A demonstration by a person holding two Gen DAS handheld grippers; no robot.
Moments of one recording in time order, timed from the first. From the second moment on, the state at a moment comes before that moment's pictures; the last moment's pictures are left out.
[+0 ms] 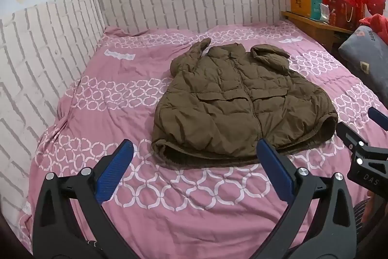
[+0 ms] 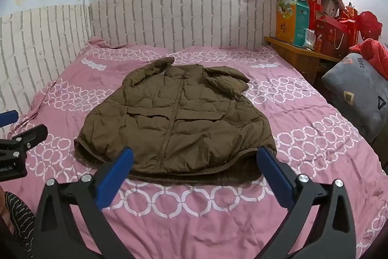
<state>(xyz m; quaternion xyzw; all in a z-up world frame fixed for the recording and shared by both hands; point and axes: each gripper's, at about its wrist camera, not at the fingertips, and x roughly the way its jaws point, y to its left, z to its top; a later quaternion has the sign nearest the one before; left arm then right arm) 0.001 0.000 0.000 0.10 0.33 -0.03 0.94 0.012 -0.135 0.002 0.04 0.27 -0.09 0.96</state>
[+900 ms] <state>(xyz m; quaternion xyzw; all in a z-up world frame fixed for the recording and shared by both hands) 0.001 0.006 0.004 0.09 0.32 -0.03 0.94 0.009 -0.136 0.002 0.04 0.27 -0.09 0.96</state>
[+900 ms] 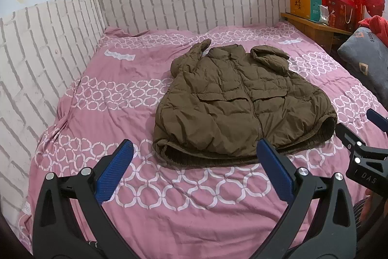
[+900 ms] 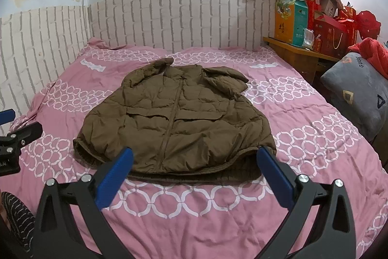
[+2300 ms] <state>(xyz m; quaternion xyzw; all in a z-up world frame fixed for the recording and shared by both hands) 0.006 0.017 -0.004 0.09 0.33 -0.02 0.94 0.008 -0.137 -0.002 0.04 0.27 -0.10 0.96</state>
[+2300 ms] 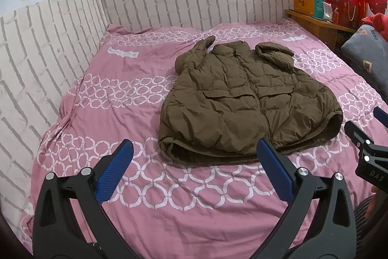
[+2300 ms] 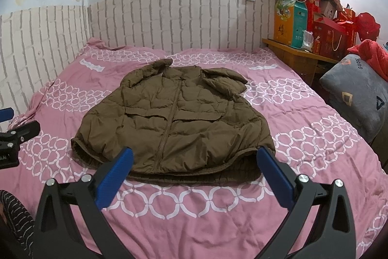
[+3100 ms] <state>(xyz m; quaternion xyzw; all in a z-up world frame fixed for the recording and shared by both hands) 0.015 0.020 -0.001 0.09 0.33 -0.02 0.94 0.006 -0.143 -0.002 0.03 0.25 -0.12 0.96</state>
